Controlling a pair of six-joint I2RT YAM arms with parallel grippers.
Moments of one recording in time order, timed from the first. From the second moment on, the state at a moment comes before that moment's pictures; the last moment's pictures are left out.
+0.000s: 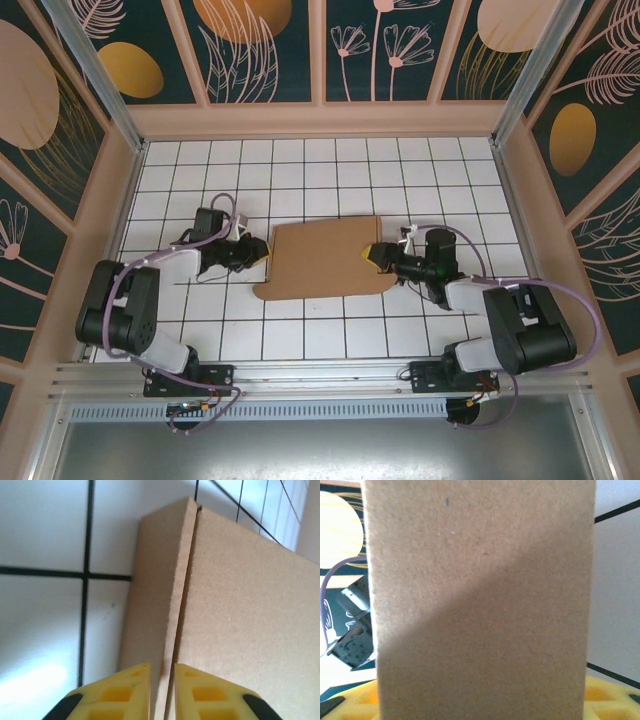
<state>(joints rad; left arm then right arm) -0.19 1.50 0.69 -0.12 0.64 -0.68 0.25 1.36 0.31 0.56 -0.87 1.04</state>
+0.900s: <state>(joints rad) -0.47 1.27 0.64 -0.07 0.31 -1.43 0.69 1.60 0.16 1.18 -0.10 1.48</state>
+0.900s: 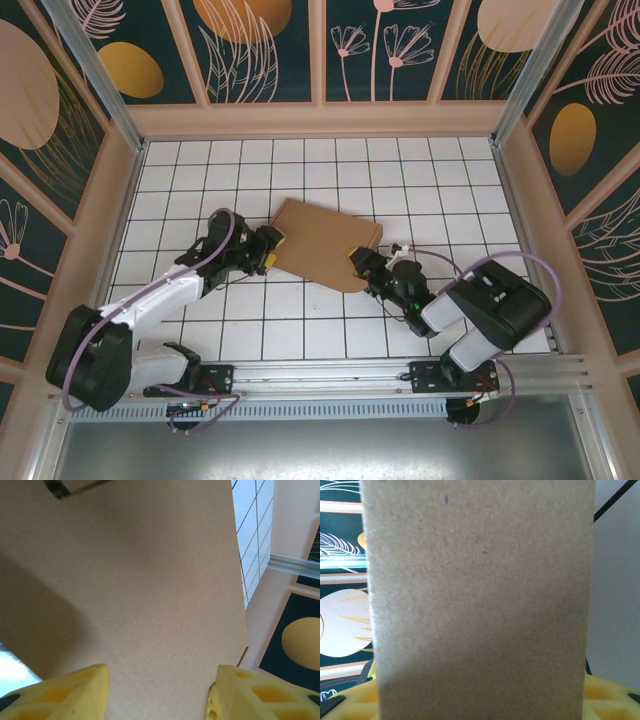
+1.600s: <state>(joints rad) -0.30 1.44 0.91 -0.22 0.27 -0.92 0.61 1.51 0.22 1.05 -0.31 1.23</state>
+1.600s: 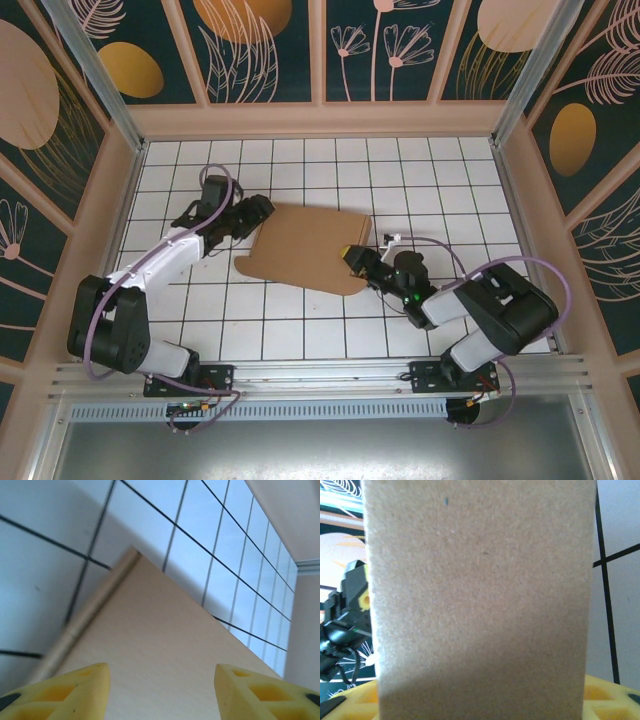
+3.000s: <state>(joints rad) -0.45 1.19 0.57 0.61 0.21 -1.19 0.54 1.33 0.38 1.07 -0.20 1.58</state>
